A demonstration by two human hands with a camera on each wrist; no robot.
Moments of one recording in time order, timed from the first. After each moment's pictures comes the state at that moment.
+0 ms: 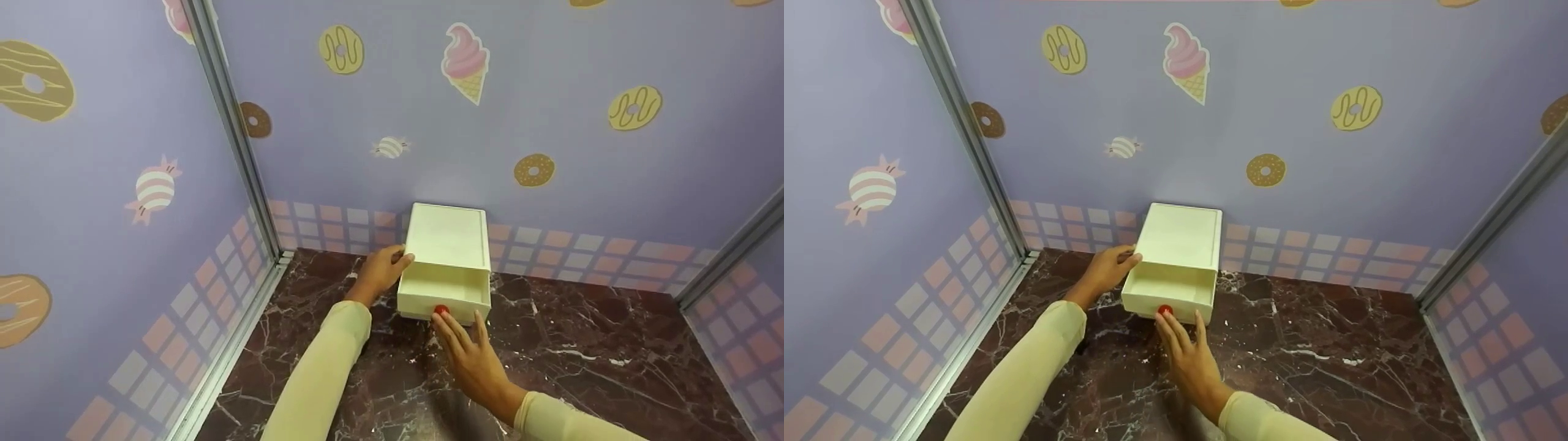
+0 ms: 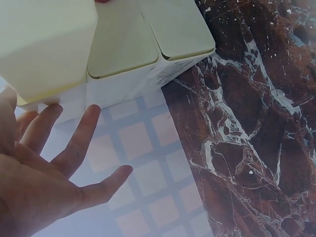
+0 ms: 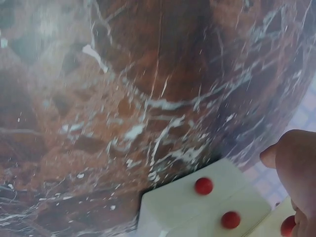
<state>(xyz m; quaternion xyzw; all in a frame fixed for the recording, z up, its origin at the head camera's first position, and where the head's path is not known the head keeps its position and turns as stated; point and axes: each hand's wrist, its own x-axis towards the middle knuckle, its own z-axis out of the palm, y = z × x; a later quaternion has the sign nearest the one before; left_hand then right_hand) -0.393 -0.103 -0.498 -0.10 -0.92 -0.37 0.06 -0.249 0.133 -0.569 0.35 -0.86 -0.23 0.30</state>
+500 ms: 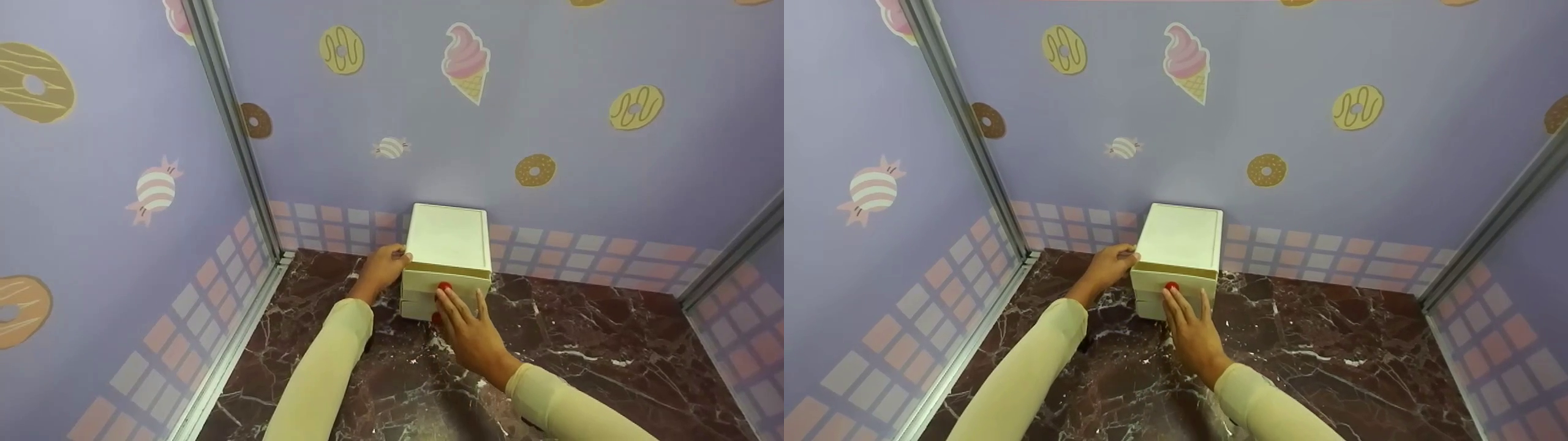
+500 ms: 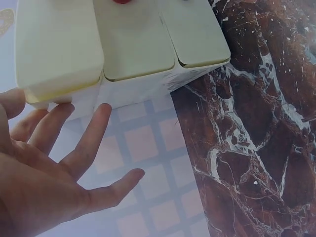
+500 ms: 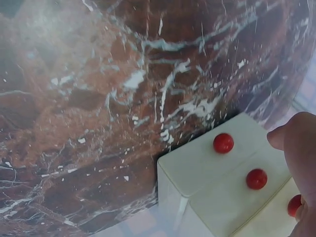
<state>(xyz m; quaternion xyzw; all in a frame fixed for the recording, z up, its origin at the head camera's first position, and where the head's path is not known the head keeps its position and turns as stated) -0.397 -0.098 -0.491 -0.06 -0.91 -0.40 0.04 -0.294 0.133 -0.557 0.34 -0.88 -0.21 0.25</state>
